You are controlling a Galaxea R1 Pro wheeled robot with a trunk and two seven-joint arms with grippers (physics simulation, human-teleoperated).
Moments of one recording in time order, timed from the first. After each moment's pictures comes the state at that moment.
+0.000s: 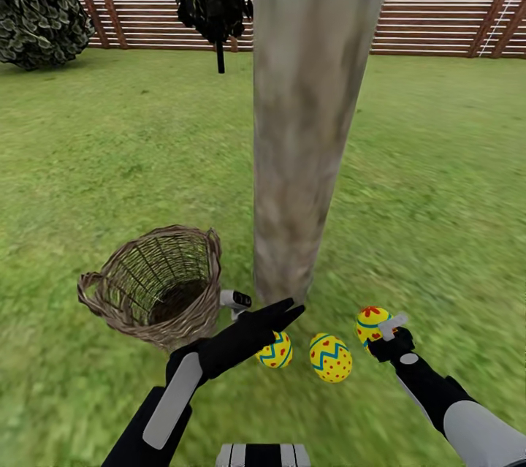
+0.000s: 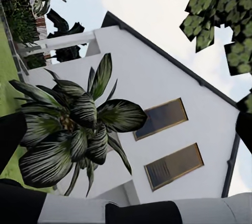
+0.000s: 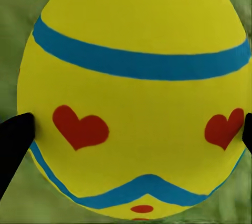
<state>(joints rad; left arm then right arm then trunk) -0.35 -0.12 -0.29 -1.33 1.05 0.73 -0.87 -0.68 -0.23 0.30 -0.38 0.06 0.01 -0.07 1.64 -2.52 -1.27</state>
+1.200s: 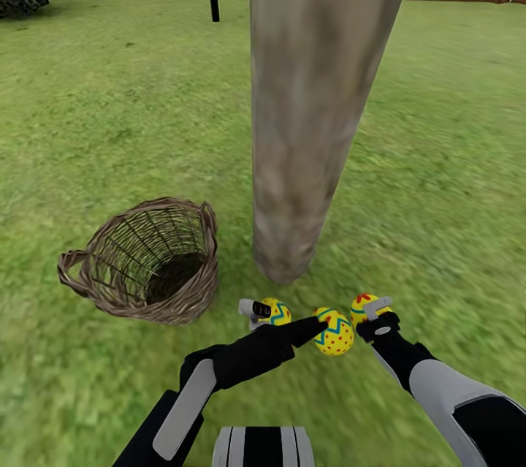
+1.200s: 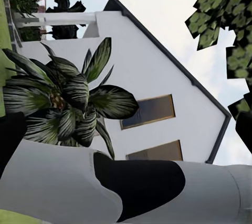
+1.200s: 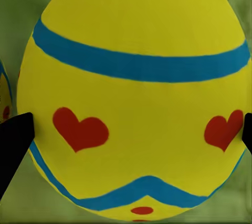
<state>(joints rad) -0.35 -0.12 -0.41 -1.35 1.05 0.73 -0.87 -0.86 -0.12 0.31 -0.18 0.10 0.10 -0.18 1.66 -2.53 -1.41</state>
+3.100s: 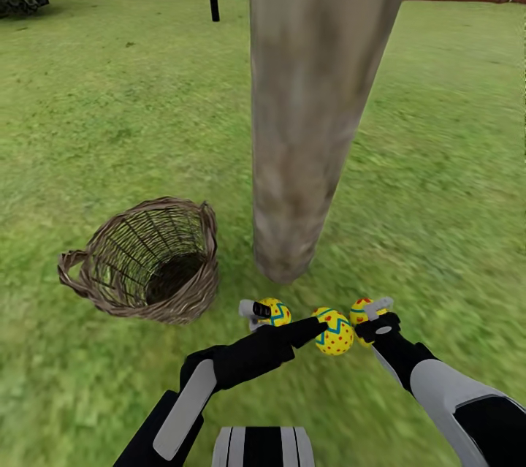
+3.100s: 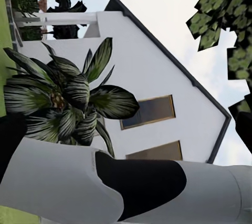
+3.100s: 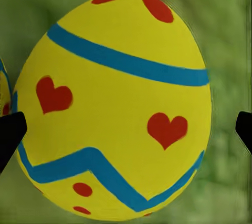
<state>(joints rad) -0.35 -0.12 -0.41 -1.34 1.05 0.73 -0.87 -0.86 -0.12 0.30 -0.19 0.09 0.11 -0.17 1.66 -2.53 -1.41</state>
